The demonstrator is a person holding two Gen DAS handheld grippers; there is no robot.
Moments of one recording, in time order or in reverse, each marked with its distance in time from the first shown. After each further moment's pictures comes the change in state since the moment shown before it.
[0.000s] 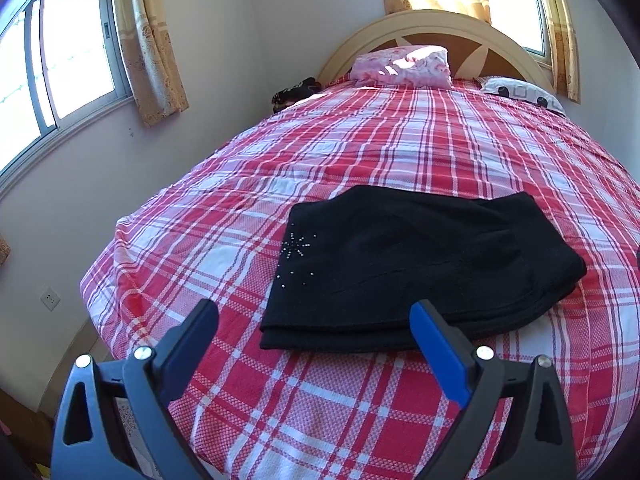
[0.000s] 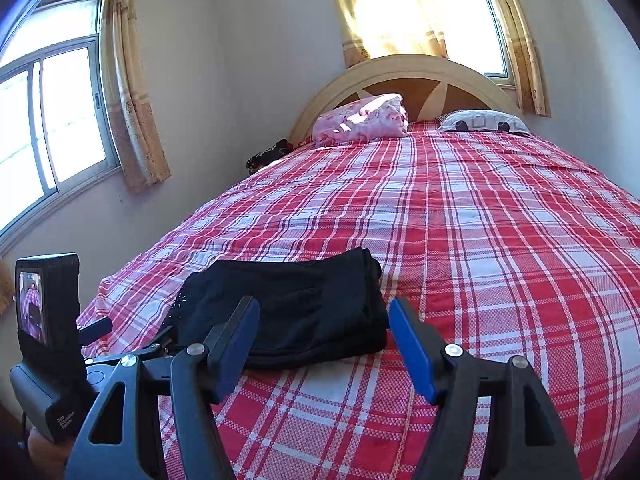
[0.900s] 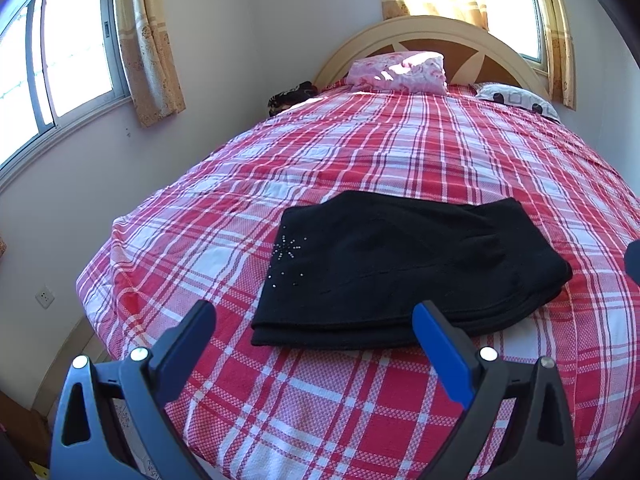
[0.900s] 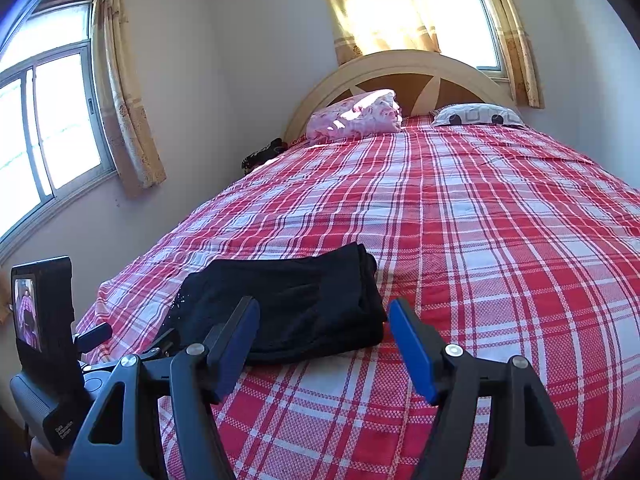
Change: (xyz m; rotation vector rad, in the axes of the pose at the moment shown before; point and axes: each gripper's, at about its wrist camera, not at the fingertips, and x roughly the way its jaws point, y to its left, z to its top) left arm -0.012 -0.004 0.000 -0.012 -0.020 -0.018; right arm -0.003 -0.003 -0.002 0.027 0.002 -0.013
